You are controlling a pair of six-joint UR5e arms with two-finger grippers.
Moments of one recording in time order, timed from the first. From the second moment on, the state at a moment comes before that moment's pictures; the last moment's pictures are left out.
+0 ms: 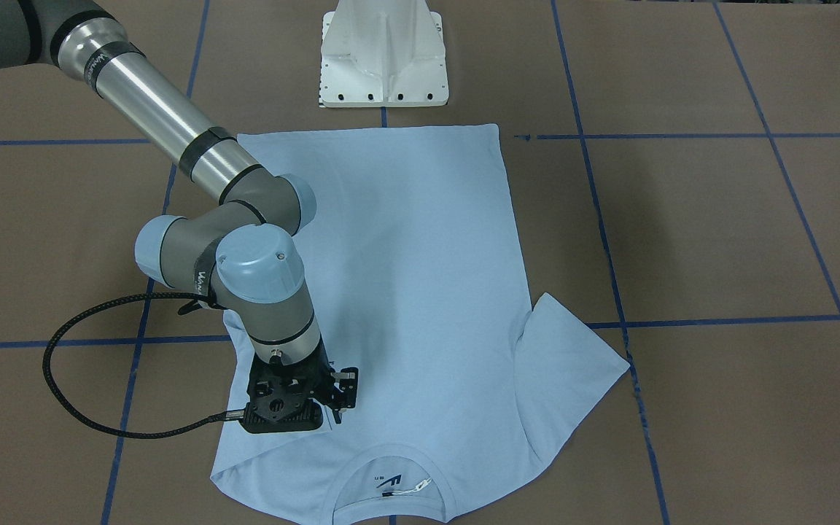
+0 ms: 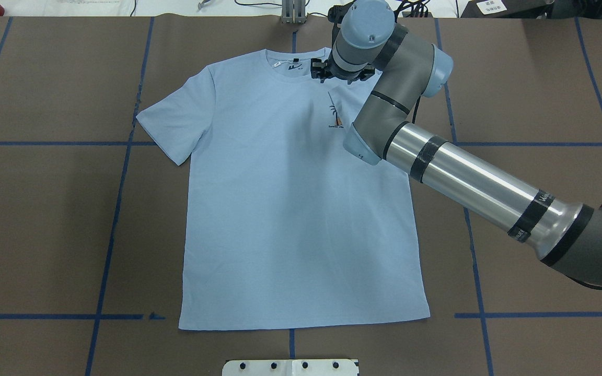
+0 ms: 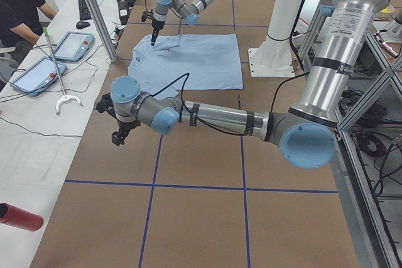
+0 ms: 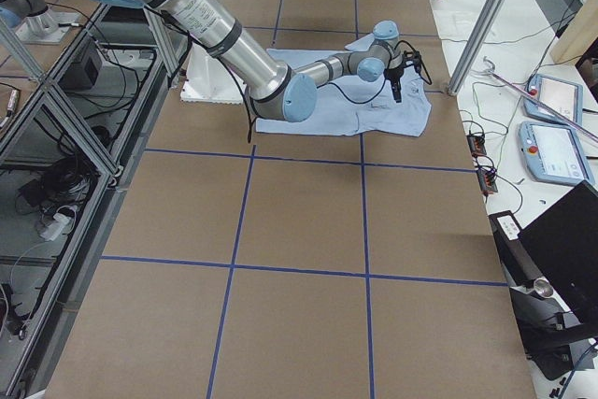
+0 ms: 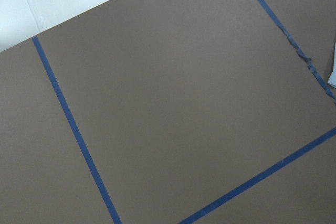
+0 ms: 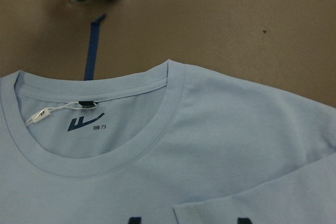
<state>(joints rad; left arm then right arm) -1.47 -1.88 -1.41 -1.95 -2.40 0.02 0.79 -0.60 0.95 -1.03 1.83 1.08</state>
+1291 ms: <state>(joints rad) -1.04 -1.98 -1.53 -2.08 -2.11 -0.92 0.92 -1.00 1.77 -1.75 2.04 0.75</state>
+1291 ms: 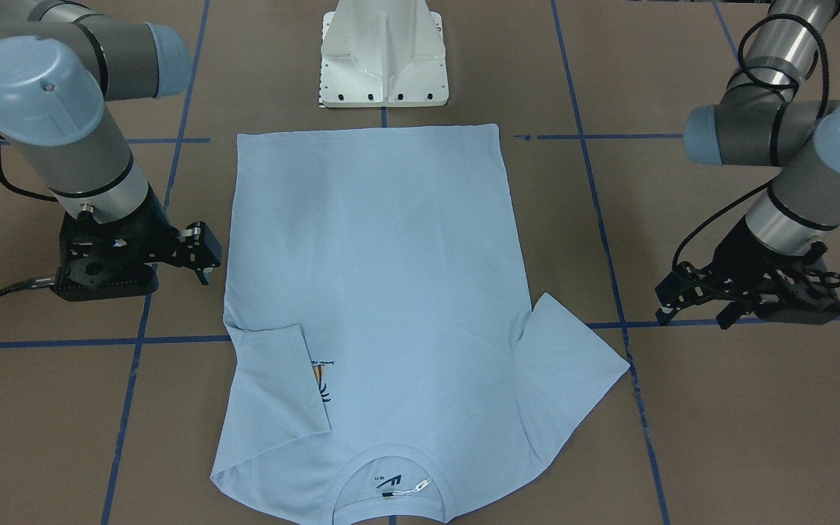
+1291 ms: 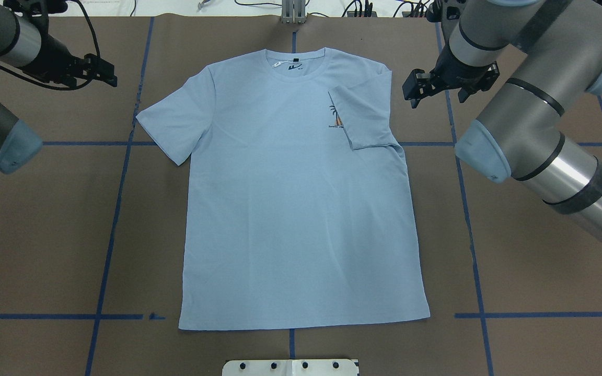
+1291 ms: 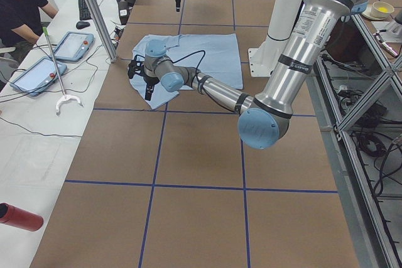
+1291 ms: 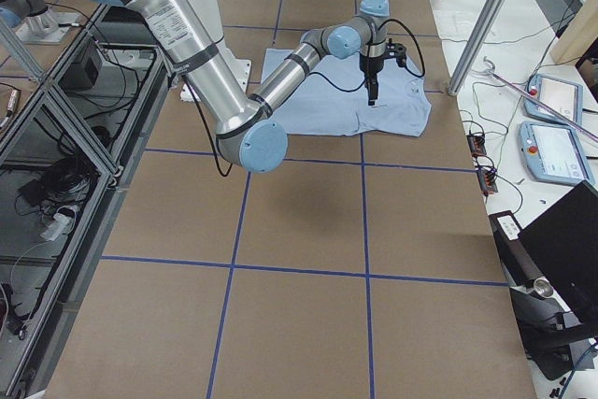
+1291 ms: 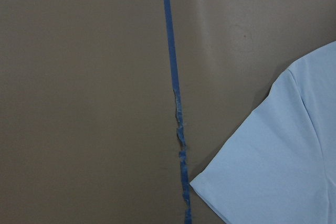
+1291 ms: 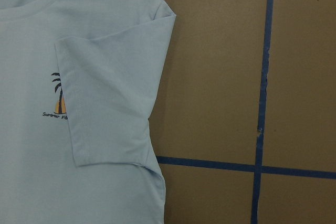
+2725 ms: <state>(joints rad) -0.85 -2.09 -1.23 -2.28 -1.80 -1.20 0.98 -1.04 1.80 -1.73 2.16 0.74</state>
